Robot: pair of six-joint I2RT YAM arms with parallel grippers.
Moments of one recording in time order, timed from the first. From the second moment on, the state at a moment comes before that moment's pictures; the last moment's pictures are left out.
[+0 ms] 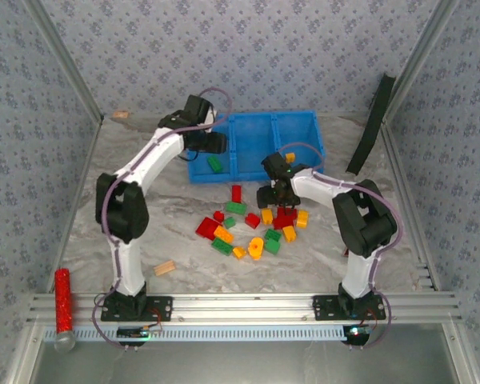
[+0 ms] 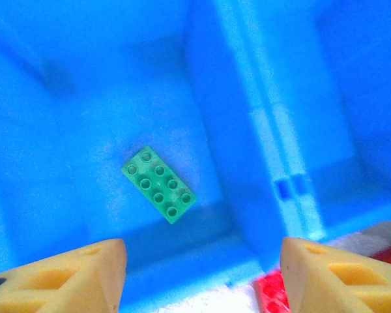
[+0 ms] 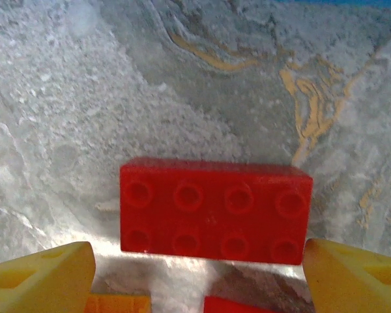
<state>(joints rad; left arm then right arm) -0.44 1.95 1.82 -0.81 0.06 -0.24 0.54 1.85 1.20 -0.60 0.06 0.38</state>
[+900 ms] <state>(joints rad) -0.70 1.30 1.11 -0.97 0.09 -0.63 0.53 1.91 1.24 -0.60 0.07 0.36</state>
